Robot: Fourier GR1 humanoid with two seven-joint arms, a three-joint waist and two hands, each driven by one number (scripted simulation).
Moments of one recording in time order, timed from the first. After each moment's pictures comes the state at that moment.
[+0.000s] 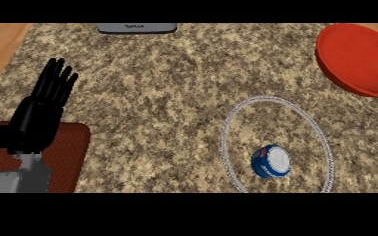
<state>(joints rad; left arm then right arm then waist) -0.12 0.24 0.12 -1.61 0.33 -0.05 0.06 -0.18 -1.03 -0.22 -1.26 0.45 0.25 -0.61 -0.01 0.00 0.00</state>
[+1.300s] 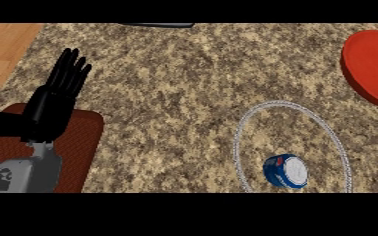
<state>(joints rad) -0.19 0.21 0.10 -1.59 0.31 -0.08 0.06 -0.86 -0.90 -0.21 -0.39 0.62 0.10 -0.61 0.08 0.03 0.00</state>
